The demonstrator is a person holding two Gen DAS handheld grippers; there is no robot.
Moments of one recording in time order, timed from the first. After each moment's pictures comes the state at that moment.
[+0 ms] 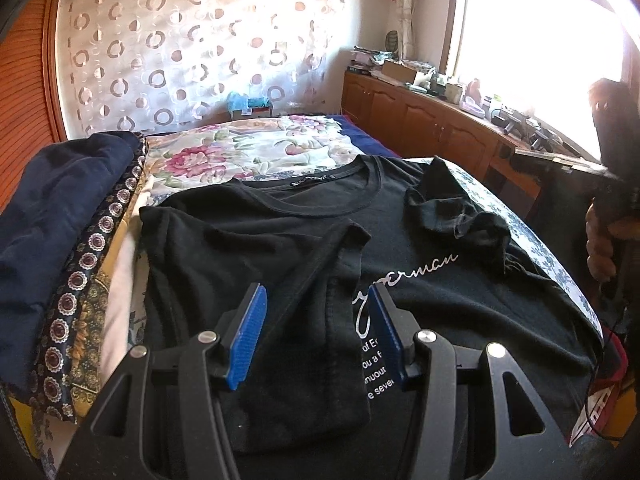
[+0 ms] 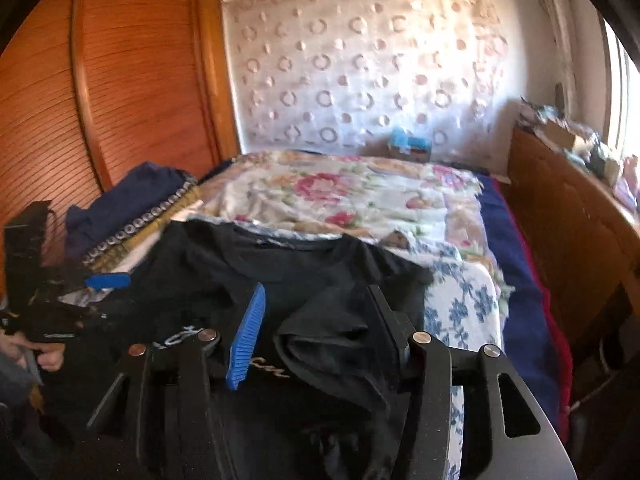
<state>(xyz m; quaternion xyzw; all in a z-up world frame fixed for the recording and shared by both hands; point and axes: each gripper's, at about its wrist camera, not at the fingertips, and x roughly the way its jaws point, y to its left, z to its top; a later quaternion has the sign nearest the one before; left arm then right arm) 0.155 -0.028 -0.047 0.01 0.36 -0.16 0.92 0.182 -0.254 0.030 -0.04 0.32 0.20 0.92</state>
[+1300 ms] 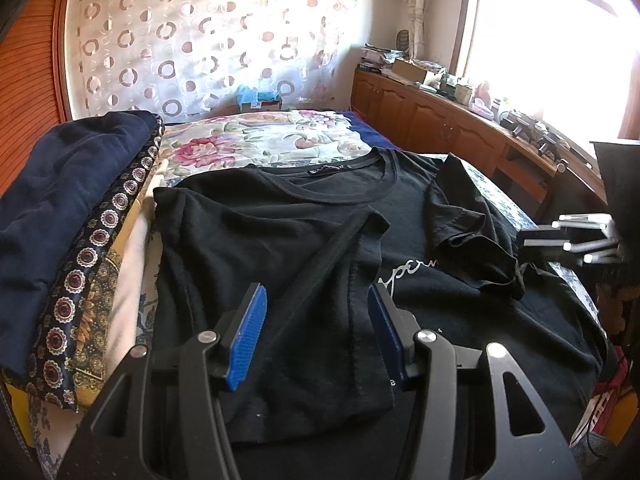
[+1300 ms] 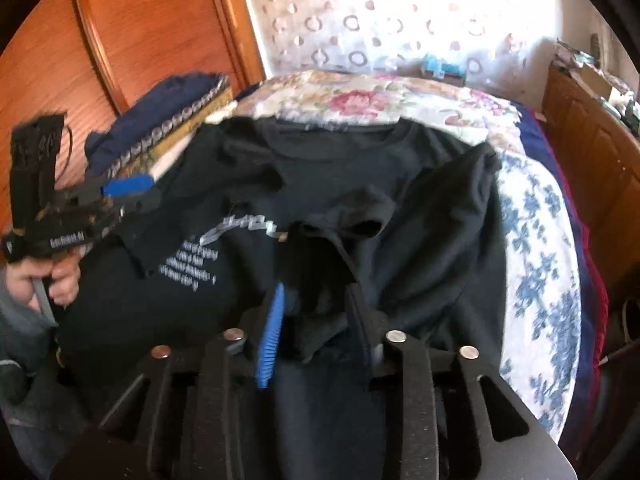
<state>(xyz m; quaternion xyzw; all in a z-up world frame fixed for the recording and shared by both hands) 0.158 -0.013 -0.058 -0.01 0.36 -0.15 0.92 0.156 -0.221 -0.031 -0.04 0.44 0.25 0.86</state>
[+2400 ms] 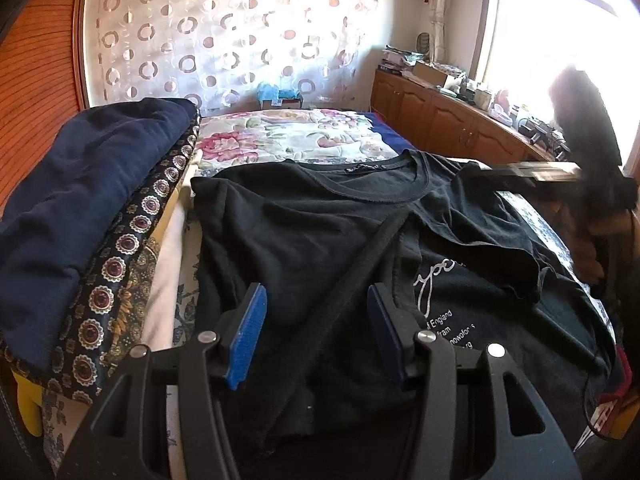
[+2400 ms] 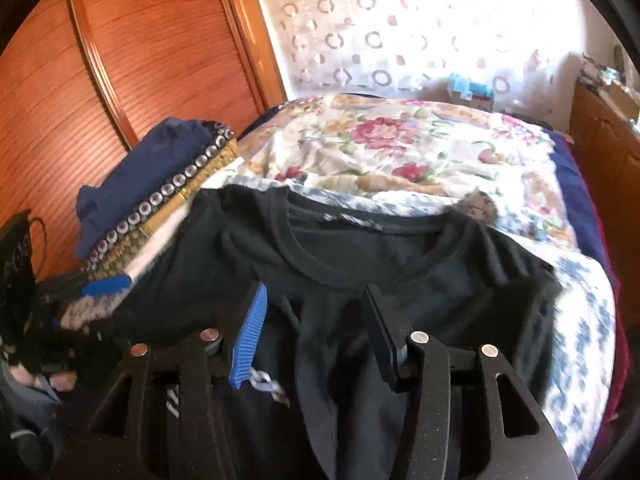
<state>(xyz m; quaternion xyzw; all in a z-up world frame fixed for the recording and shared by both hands) 0.157 0.016 -0.057 -0.02 0.37 -0.12 0.92 0.254 -0.173 -0.021 -0.03 0.42 0.29 0.86</state>
